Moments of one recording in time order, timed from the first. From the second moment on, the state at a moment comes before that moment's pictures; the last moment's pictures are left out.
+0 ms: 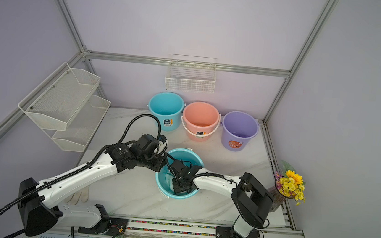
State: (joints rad) left arm -0.76 1.30 1.17 -0.82 0.00 -0.41; right arm 0.96 1.66 1.00 -0.58 0.06 0.63
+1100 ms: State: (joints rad) left arm -0.76 1.30 1.17 -0.79 -0.03 -0.44; right arm 0.96 1.37 1.06 -0.52 -0.26 0.91
